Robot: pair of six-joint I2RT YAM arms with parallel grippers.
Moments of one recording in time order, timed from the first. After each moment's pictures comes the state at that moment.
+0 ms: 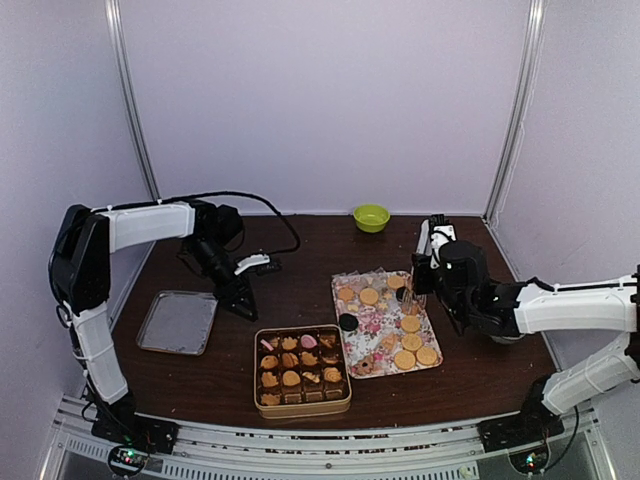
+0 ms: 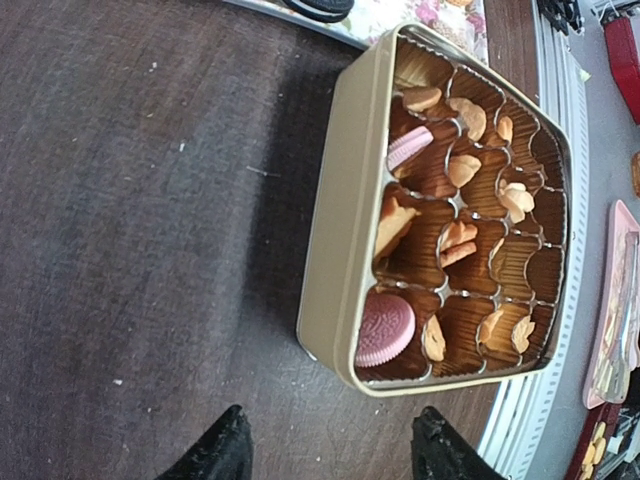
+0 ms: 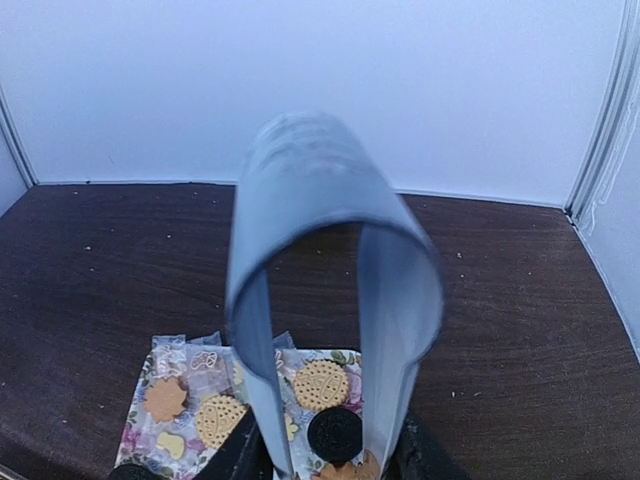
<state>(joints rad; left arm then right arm) -0.48 1.90 1.46 -1.12 0.61 0.73 0.81 1.28 0.65 0.28 0.65 0.26</state>
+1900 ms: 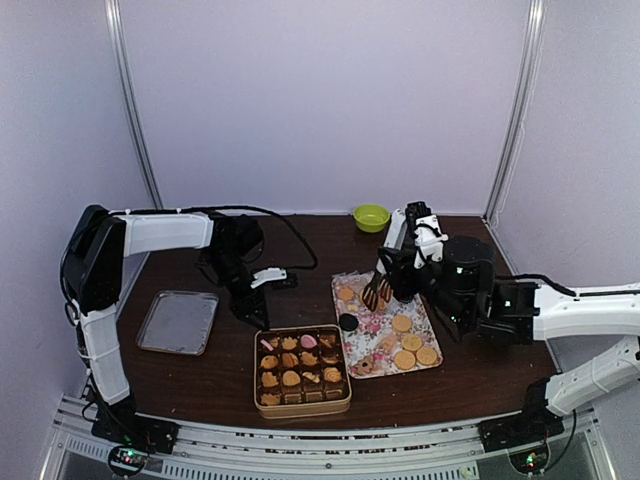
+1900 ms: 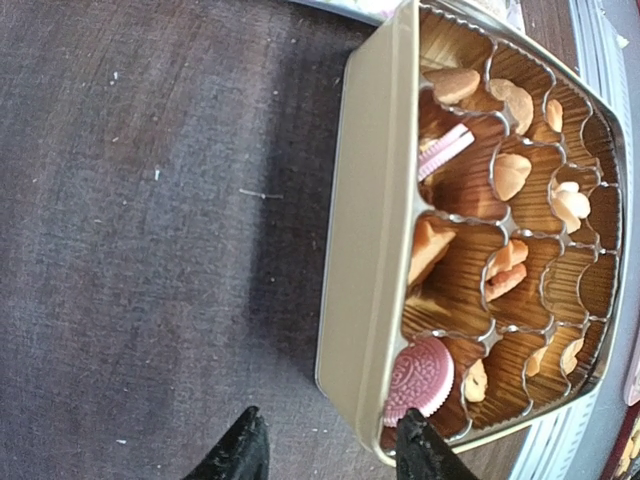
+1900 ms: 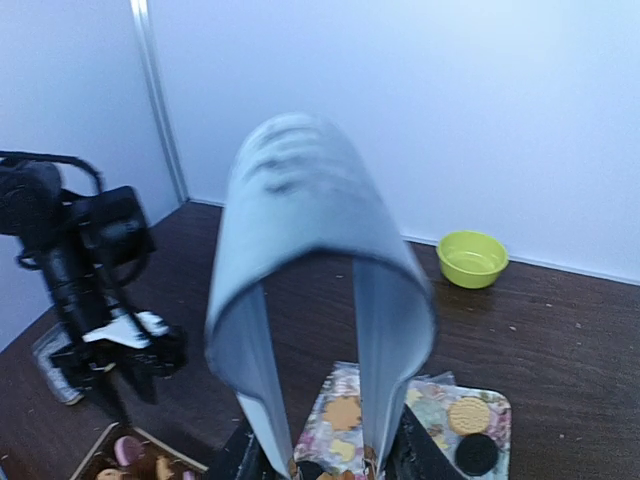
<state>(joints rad) -0.58 1.96 1.45 -1.02 0.52 0.72 1.02 1.20 0.75 0.26 0.59 0.20</state>
